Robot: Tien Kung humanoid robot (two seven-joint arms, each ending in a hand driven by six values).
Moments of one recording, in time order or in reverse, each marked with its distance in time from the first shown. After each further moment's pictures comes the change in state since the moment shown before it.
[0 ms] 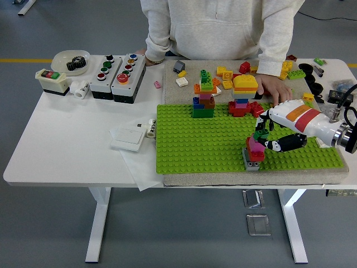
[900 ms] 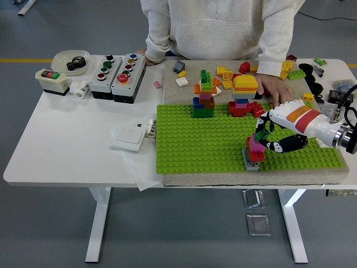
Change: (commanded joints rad) left arm 0.003 0.000 -0.012 0.000 0.016 0.000 0.004; right arm -0.008 -0.008 0.010 0.014 -0.001 0.022 -0.004
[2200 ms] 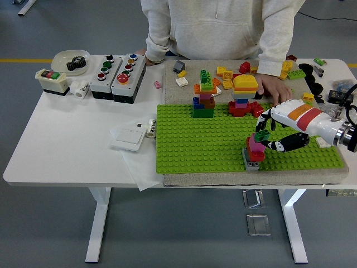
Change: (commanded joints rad) left arm -0.005 0.001 -0.008 0.000 0.011 0.003 0.002; right arm 0.004 -0.001 0.012 -0.004 0.005 0.008 0.001
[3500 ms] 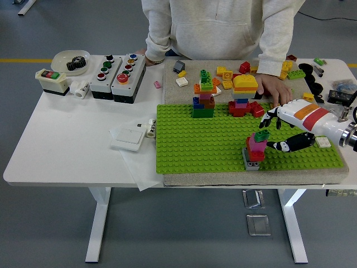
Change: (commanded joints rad) left arm 0.006 -0.003 -0.017 0.000 0.026 0.003 0.003; right arm -0.040 -0.017 0.047 0.000 -0.011 -0.008 -0.010
